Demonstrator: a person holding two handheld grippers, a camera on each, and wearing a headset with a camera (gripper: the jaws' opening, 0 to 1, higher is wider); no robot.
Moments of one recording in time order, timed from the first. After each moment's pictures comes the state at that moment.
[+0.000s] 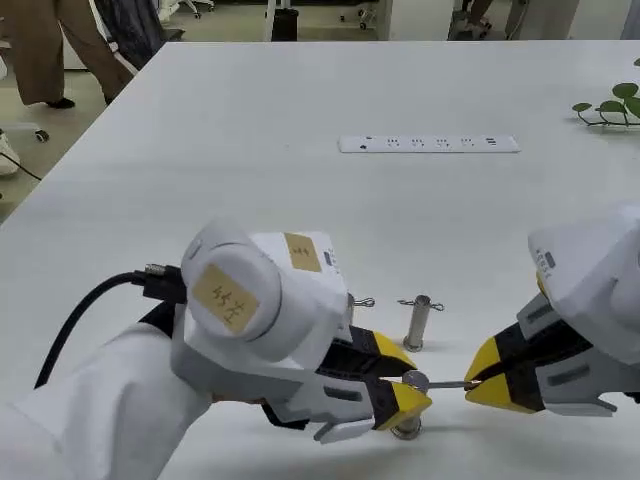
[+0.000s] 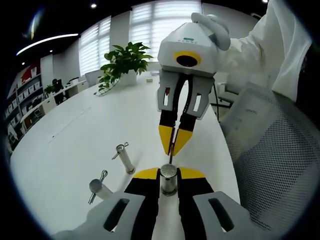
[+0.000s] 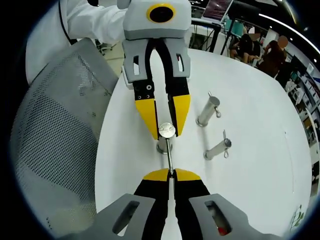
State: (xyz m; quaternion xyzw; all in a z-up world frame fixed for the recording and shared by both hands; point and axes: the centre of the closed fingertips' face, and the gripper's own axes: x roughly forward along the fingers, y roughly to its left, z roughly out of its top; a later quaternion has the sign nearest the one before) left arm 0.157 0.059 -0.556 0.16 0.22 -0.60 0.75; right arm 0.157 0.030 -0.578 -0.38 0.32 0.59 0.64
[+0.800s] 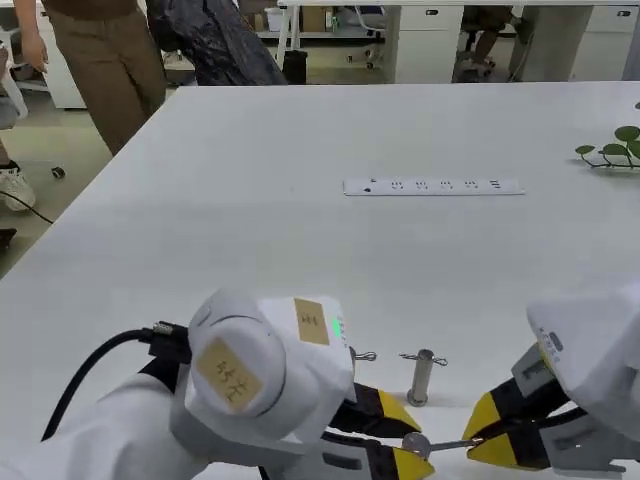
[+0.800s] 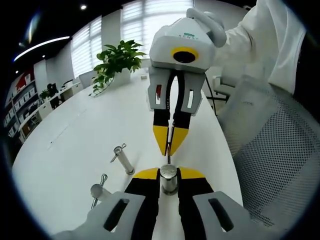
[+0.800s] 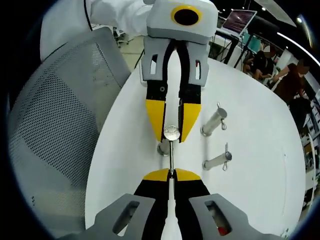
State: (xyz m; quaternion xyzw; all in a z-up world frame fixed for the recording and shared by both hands) left arm 0.158 0.057 -0.556 0.19 0.22 -0.61 0.73; right arm 0.159 0.034 -0.575 -0.41 0.26 0.63 0.60
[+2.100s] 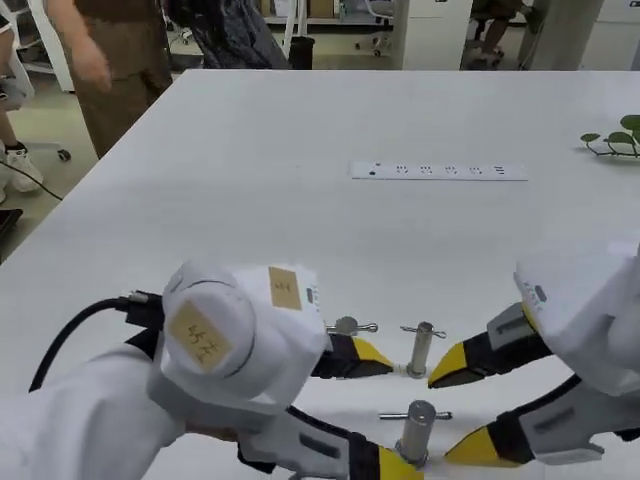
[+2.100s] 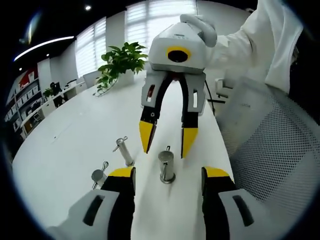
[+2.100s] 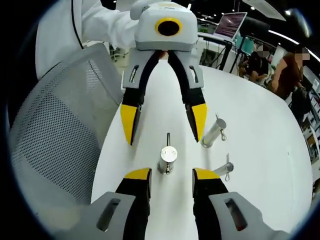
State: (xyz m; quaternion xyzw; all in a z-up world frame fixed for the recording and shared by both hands) left arm 0.147 0.079 -0.557 0.18 0.22 -0.61 0.74; right arm 0.158 0.054 -0.569 -0.35 0.26 0.64 0.63
